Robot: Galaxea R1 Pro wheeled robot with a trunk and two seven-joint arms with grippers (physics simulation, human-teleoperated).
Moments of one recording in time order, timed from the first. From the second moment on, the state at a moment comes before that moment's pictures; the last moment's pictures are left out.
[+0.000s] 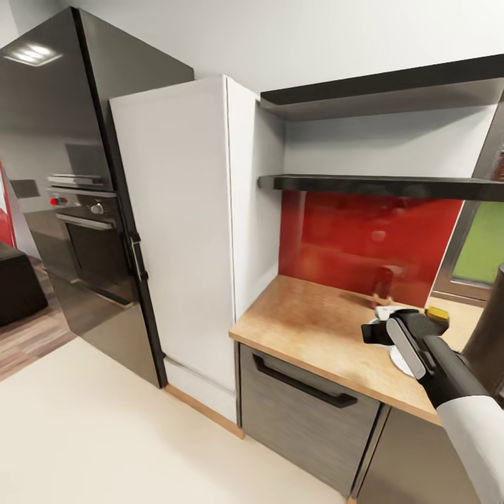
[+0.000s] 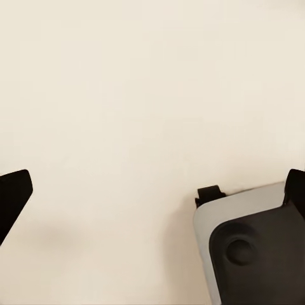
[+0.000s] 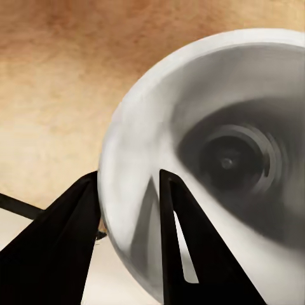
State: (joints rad) left arm -0.23 0.11 0.18 -0.12 -0.42 -0.12 -0.08; right arm -0.76 -0.30 0.15 -1.09 -0.39 1.04 -0.21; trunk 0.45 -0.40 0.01
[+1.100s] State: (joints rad) left arm -0.23 0.12 0.19 -0.12 -0.41 -0.12 -0.07; right arm -0.77 -0.21 0.00 -1.00 -0.53 1.04 -0.22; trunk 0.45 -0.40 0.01
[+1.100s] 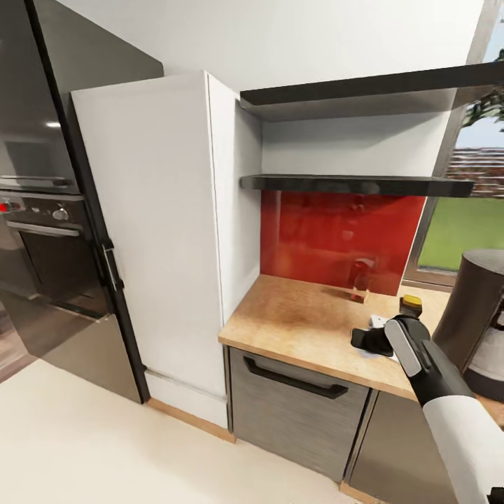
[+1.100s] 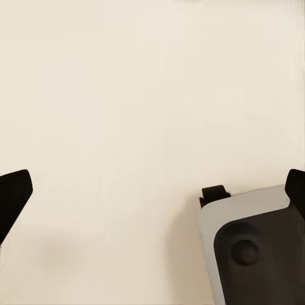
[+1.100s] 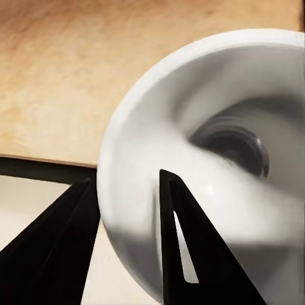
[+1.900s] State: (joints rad) left arm -0.21 0.12 0.19 -0.12 -0.41 -0.12 -0.07; right arm -0.77 -0.21 0.00 -0.99 -0.53 1.04 -0.22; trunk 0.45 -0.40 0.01
